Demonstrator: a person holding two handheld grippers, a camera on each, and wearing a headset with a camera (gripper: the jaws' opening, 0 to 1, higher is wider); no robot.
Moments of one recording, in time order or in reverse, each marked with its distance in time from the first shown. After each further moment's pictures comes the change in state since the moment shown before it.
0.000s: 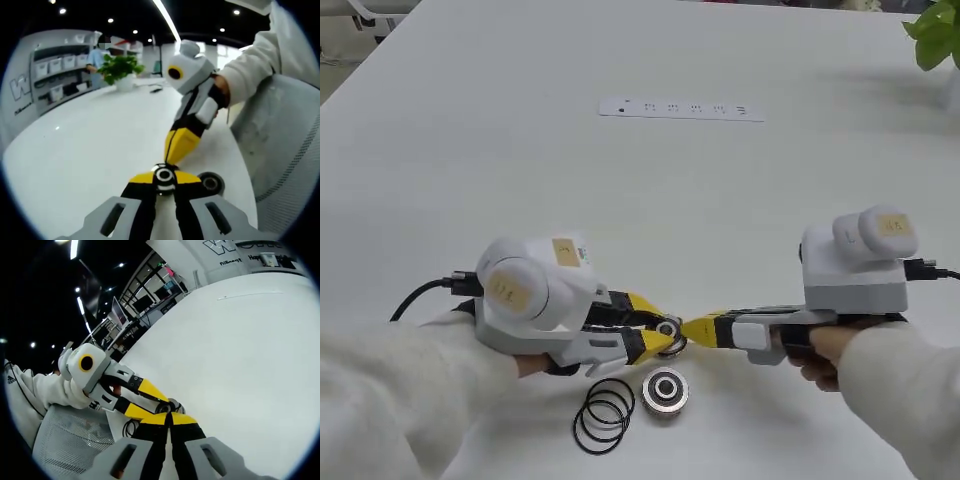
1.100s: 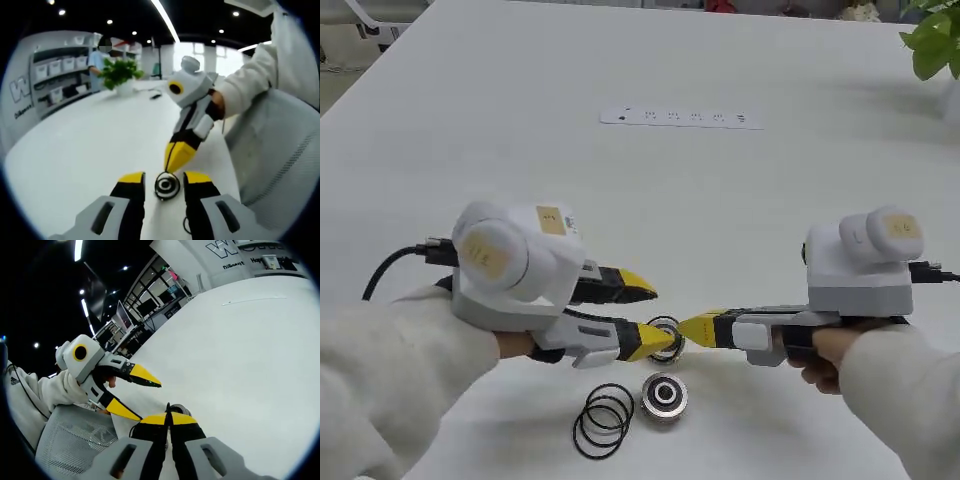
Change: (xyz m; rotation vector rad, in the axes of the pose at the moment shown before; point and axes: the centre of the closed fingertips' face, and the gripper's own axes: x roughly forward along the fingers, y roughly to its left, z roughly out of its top) left arm -0.032 0.000 0.036 0.005 -0.013 -0.007; right arm -0.007 0.004 0.011 -0.007 -0.038 0.033
